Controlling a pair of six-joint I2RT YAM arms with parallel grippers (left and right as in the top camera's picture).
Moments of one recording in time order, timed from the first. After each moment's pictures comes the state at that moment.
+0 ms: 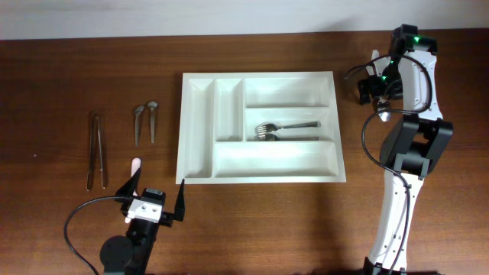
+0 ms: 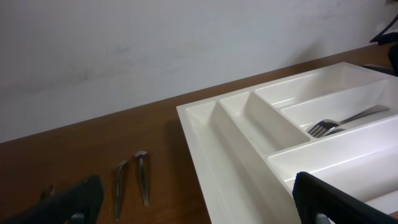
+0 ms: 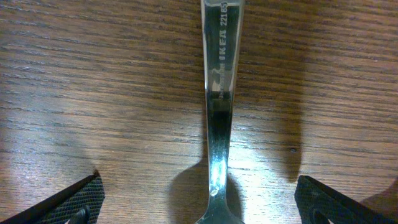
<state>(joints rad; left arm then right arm) -0.02 0.01 0.01 -0.06 0.21 0.18 -0.23 2.73 2.61 -1.37 0.03 -0.35</state>
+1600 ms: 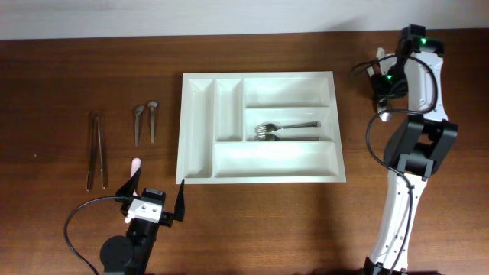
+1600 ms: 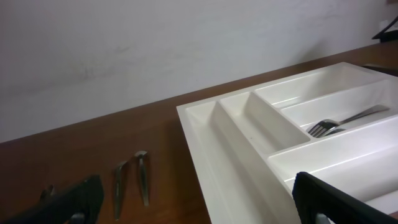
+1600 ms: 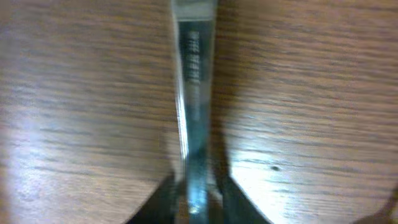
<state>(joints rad) -0.02 0.01 0.01 -0.06 0.21 0.18 -0.27 2.73 2.61 -1.33 -0.04 -0.36</state>
